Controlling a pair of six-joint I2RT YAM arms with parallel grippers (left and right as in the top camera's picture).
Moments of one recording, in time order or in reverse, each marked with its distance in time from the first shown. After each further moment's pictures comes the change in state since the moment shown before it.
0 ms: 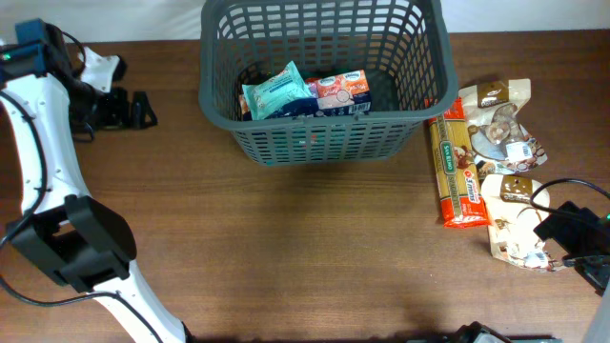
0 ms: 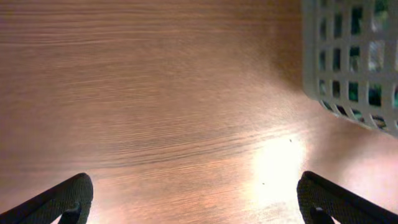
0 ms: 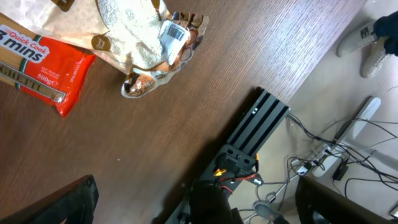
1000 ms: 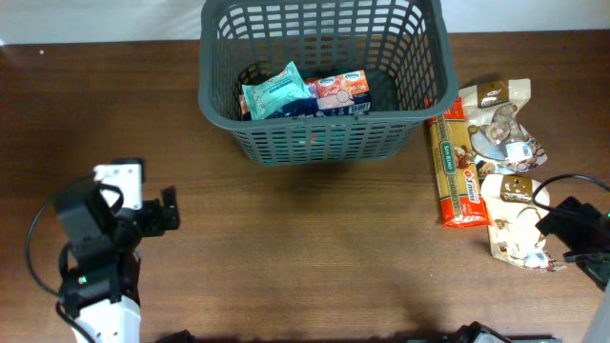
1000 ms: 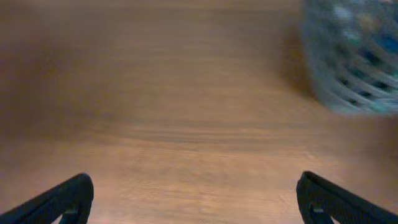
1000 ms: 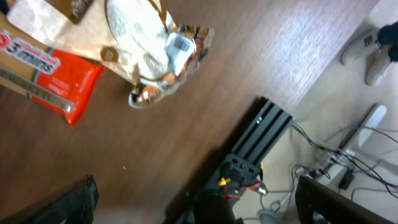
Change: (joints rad) left arm 0.030 -1.191 -1.447 0.949 -0.102 -0.187; right arm 0.000 0.000 0.000 0.048 -0.004 -0.005
